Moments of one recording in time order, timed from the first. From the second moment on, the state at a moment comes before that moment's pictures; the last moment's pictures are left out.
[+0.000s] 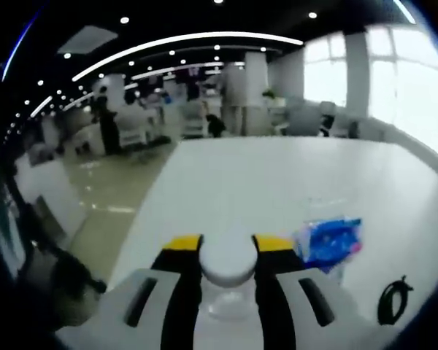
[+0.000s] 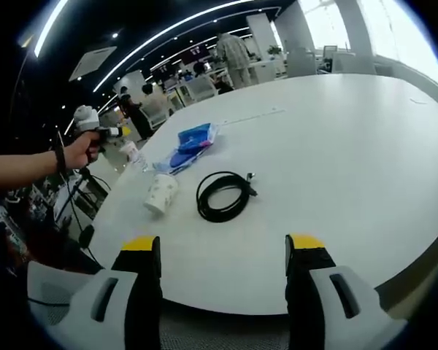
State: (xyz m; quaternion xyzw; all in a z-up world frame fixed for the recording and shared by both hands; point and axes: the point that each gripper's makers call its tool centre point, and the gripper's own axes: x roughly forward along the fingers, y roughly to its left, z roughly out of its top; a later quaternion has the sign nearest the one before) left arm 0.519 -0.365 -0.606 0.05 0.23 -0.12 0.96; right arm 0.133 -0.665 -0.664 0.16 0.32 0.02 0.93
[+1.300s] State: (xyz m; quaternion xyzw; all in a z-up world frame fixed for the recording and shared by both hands) left arm 0.510 -0.365 -0.607 0.06 0.22 -0.13 0.97; right arm 0.133 -0.666 -0.664 0.16 0.32 0.02 0.93
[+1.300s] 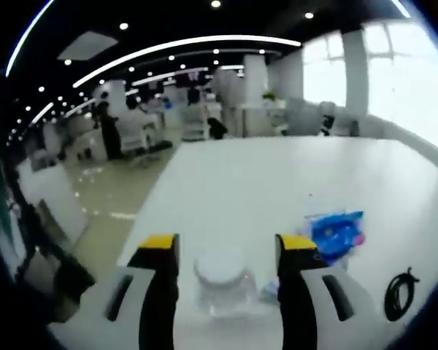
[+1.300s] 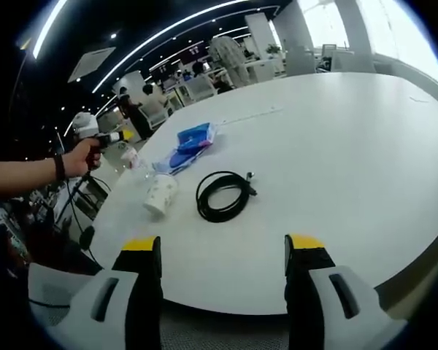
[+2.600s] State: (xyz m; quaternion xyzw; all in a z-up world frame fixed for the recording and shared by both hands) left arm 0.487 -0.355 -0.590 0.08 0.21 -0.14 0.96; right arm 0.135 -0.665 -0.662 0.17 0.32 0.02 0.93
